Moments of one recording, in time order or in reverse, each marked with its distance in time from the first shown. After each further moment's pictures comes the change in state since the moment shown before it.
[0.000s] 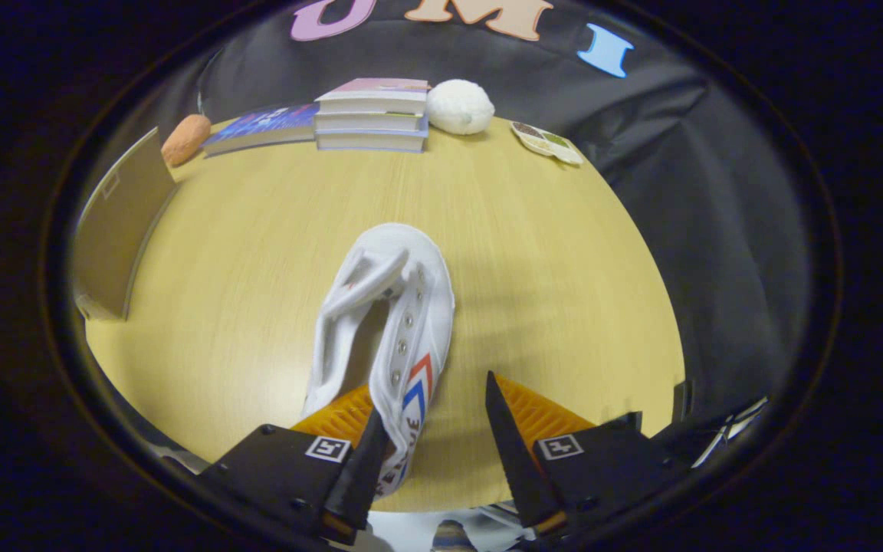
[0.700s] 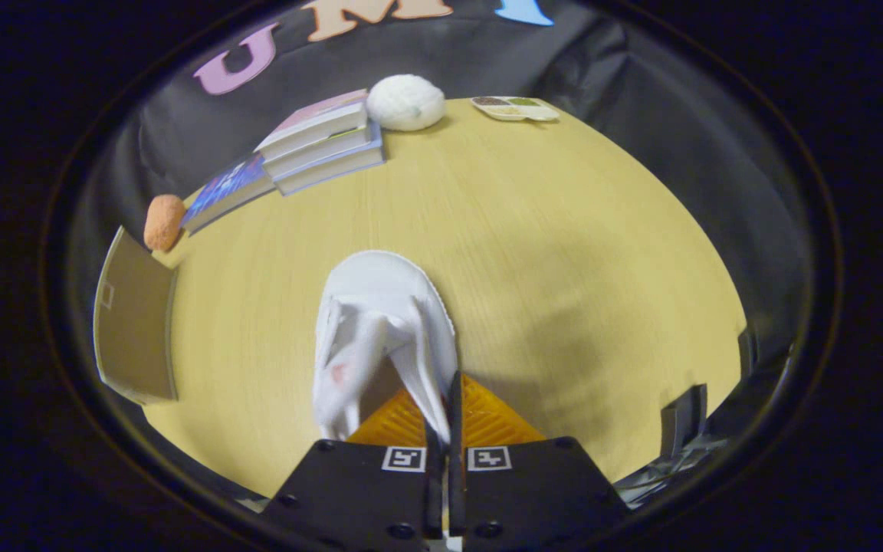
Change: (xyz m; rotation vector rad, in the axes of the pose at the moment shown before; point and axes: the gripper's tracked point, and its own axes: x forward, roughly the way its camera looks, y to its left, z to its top) arm 0.023 0.005 0.004 0.339 0.094 0.167
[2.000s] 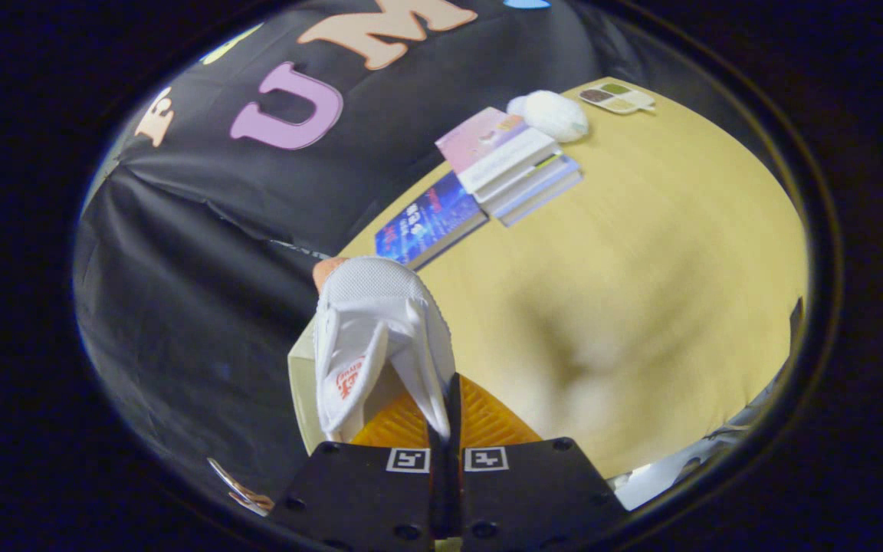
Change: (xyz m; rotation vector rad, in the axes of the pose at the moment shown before) arm -0.156 0.273 0.065 0.227 0.057 0.532
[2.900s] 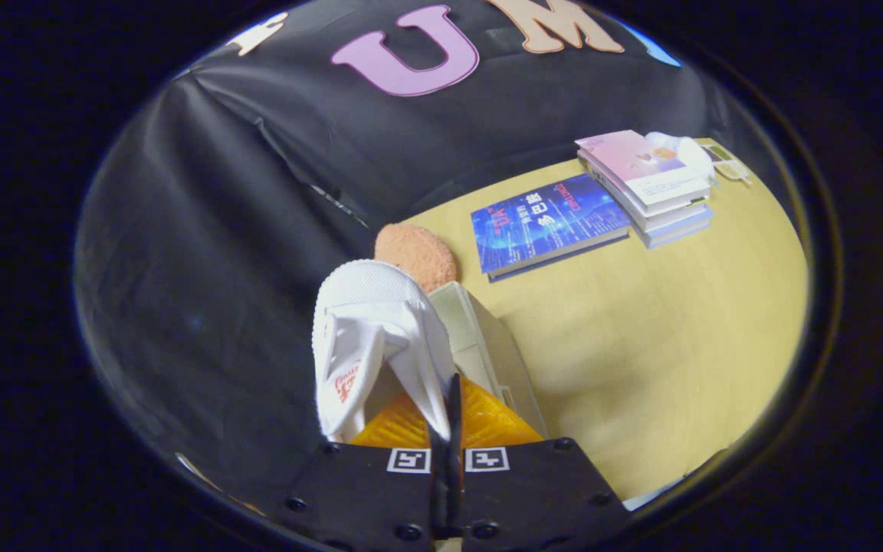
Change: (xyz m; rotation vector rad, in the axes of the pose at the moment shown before) arm 0.117 0.157 -0.070 -0.272 -0.045 -0.100
